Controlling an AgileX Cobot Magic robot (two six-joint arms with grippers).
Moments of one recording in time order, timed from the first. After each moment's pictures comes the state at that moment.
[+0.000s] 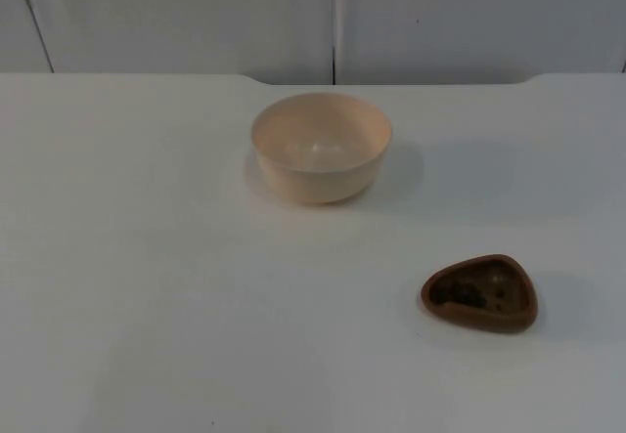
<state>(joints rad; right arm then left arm) 0.03 0.00 -0.52 0.01 1.08 0.00 0.02 0.08 -0.59 -0.02 1.07 -0.02</state>
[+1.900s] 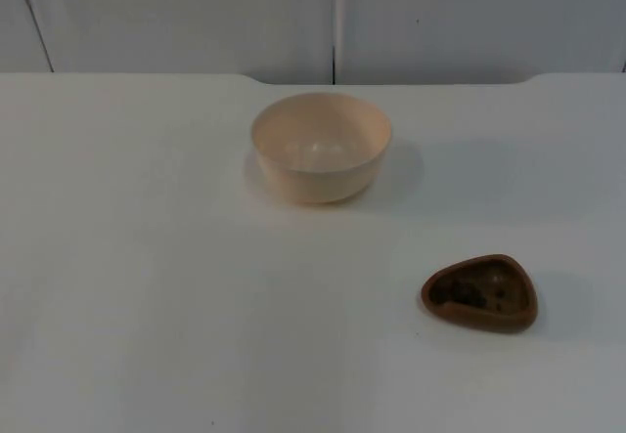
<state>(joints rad) 0.03 0.00 -0.52 0.01 1.08 0.00 0.02 0.83 -0.70 -0.37 0.84 0.25</state>
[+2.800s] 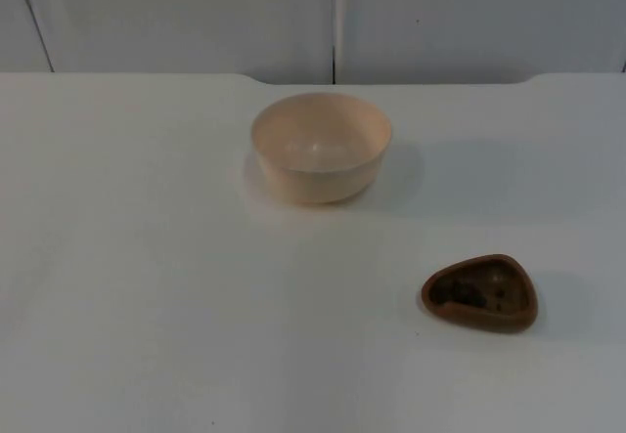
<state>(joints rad) 0.03 0.00 -0.52 0.01 1.08 0.00 0.02 0.96 -0.90 -0.40 0.88 0.29</state>
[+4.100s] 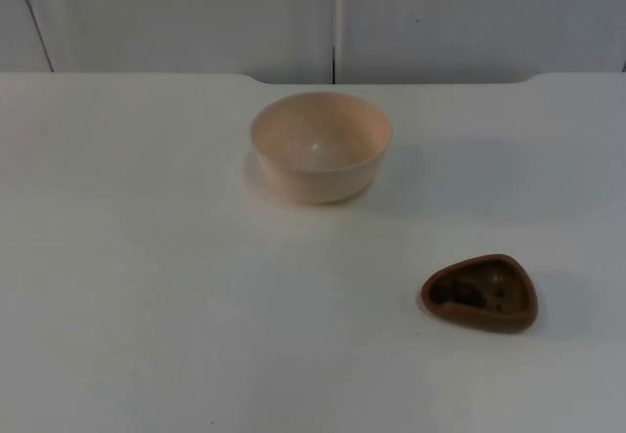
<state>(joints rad) 0.03 0.00 -0.52 0.01 1.08 0.00 -0.12 1.74 -1.61 -0.45 0.95 0.30</state>
